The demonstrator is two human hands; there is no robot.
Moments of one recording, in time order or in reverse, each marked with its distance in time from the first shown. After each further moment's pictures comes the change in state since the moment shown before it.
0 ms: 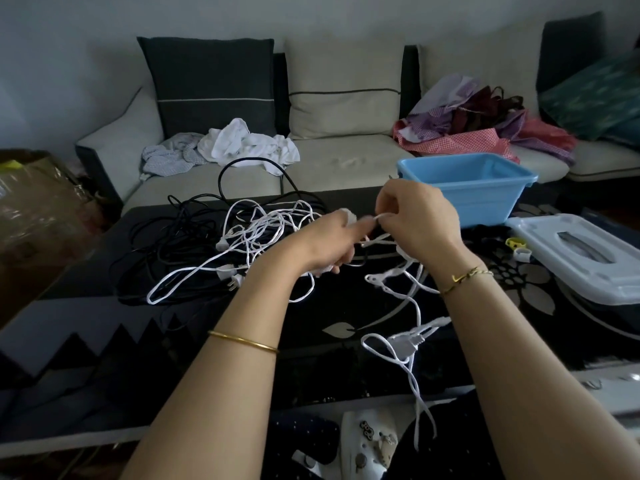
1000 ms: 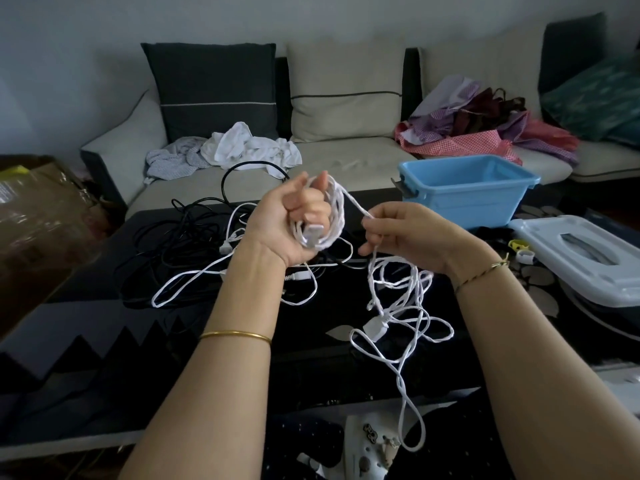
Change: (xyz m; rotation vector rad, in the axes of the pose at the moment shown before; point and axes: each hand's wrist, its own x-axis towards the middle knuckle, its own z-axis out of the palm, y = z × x) left_hand -0.008 -0.010 -0.034 -1.850 -0.203 -0.062; right_hand 0.004 0.015 0.009 1.158 -0.596 0.173
